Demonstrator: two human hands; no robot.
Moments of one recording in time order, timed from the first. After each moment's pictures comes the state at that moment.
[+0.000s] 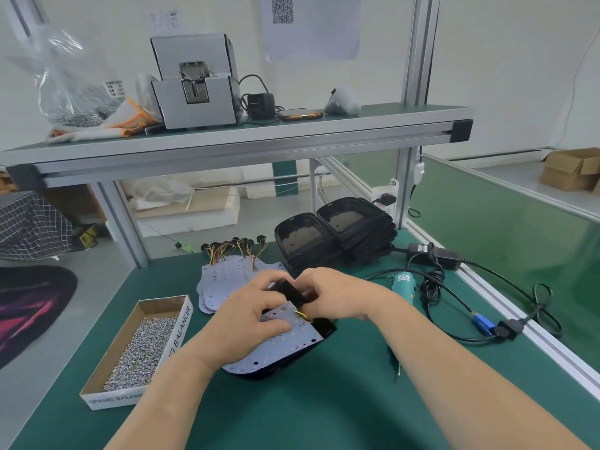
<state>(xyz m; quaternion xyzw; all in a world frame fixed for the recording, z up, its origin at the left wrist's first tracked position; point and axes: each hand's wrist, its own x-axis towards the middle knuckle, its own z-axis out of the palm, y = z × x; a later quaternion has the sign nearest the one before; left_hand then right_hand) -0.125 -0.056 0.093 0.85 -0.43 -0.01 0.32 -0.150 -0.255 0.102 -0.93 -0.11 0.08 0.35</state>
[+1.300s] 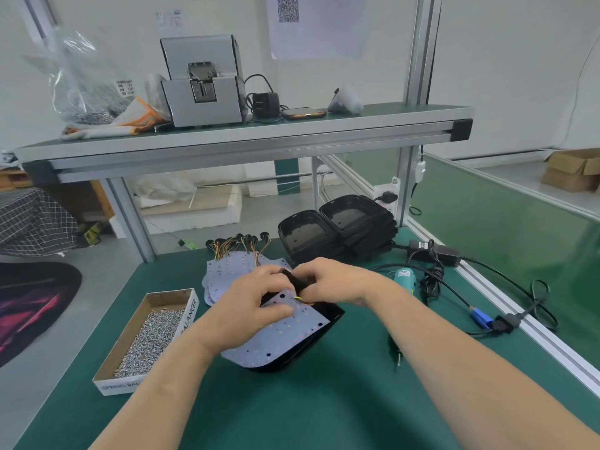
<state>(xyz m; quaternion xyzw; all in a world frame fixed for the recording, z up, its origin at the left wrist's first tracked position) -0.127 -0.050 0.103 0.84 -0.42 -0.02 0.34 -0.143 -0.256 0.105 -0.90 -0.12 0.10 0.41</state>
